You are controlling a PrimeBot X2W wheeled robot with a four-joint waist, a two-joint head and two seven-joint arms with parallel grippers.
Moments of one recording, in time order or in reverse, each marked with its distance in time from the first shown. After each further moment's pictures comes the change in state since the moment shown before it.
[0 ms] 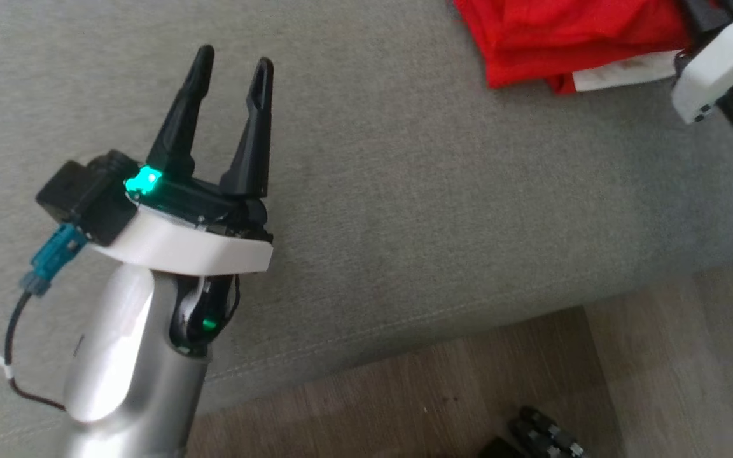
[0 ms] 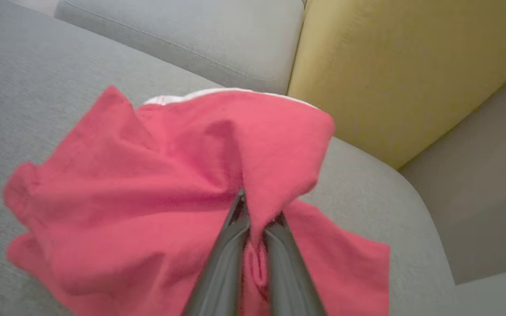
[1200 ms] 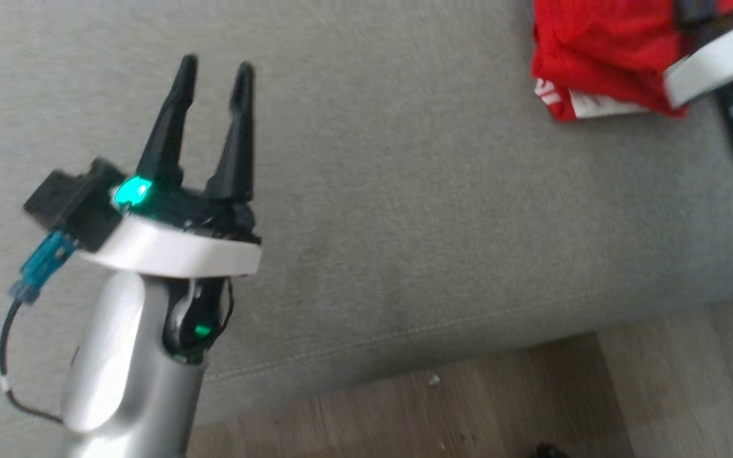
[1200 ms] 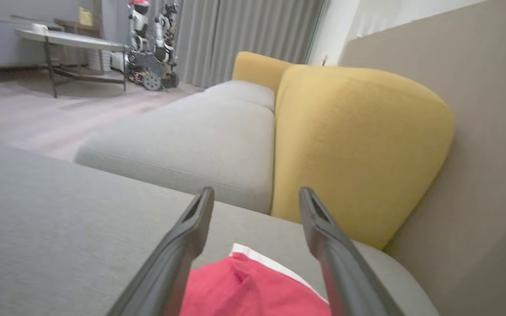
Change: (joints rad) left arm 0.023 -0.025 0.045 0.015 -0.016 0.000 0.000; right arm 0.110 0.159 -0.319 -0.162 -0.137 0.000 -0.047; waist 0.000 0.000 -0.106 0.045
